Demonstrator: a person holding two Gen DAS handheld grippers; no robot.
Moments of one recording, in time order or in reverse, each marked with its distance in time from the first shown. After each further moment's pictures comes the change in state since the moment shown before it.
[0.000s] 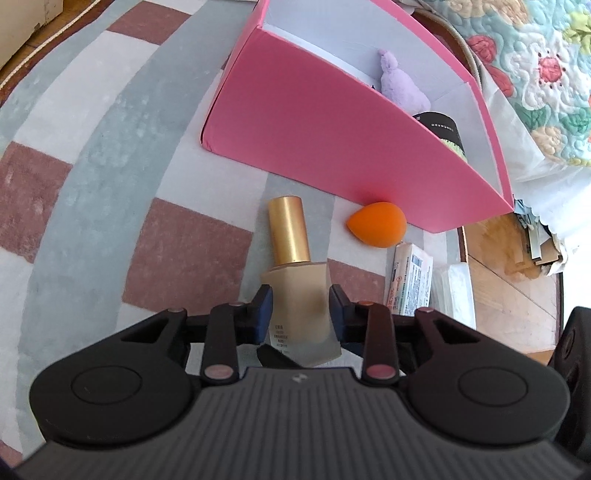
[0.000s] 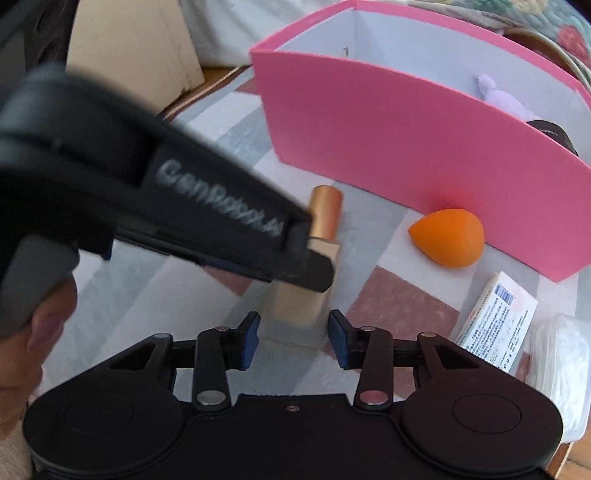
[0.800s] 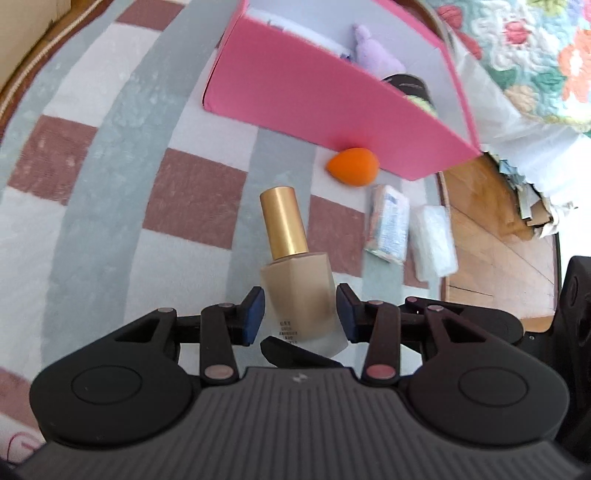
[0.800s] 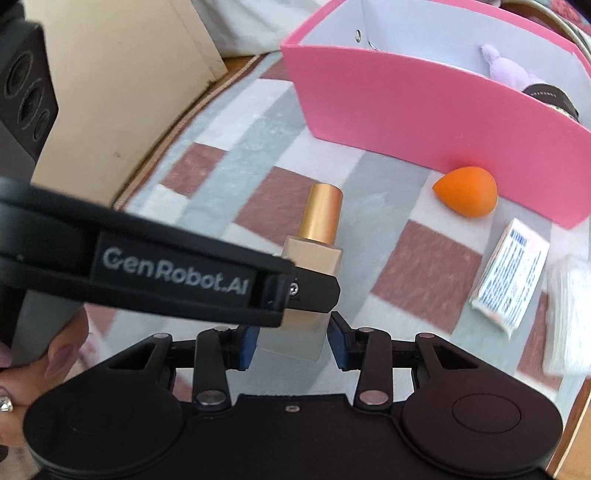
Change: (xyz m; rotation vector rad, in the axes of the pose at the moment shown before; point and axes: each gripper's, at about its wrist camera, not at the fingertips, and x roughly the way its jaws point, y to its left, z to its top) left arm -0.055 -0.014 -0.036 0.056 0.072 0.002; right arm -0.049 -0.010 0.011 0.080 0.062 0.131
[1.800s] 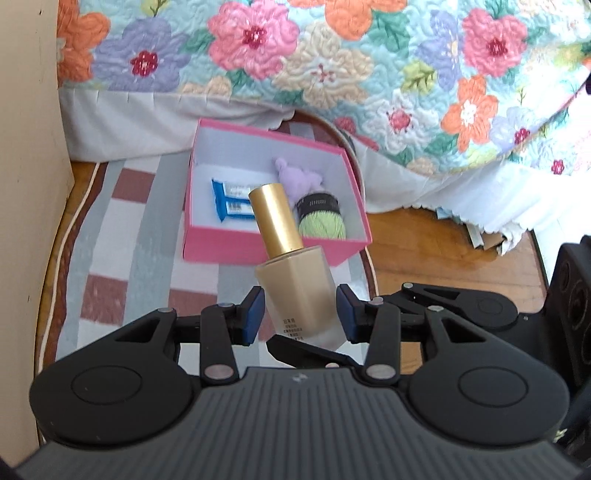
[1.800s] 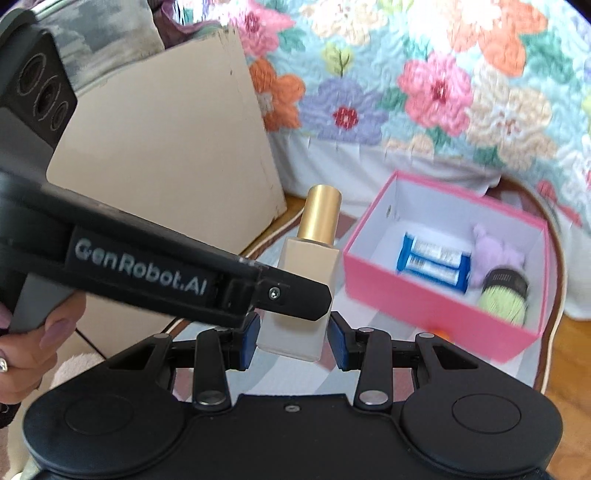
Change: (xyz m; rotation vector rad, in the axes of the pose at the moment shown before) left arm -0.166 -0.083 0.040 0.193 -0.225 -0.001; right arm -0.141 0.087 0.021 -0.159 -0.299 -0.013
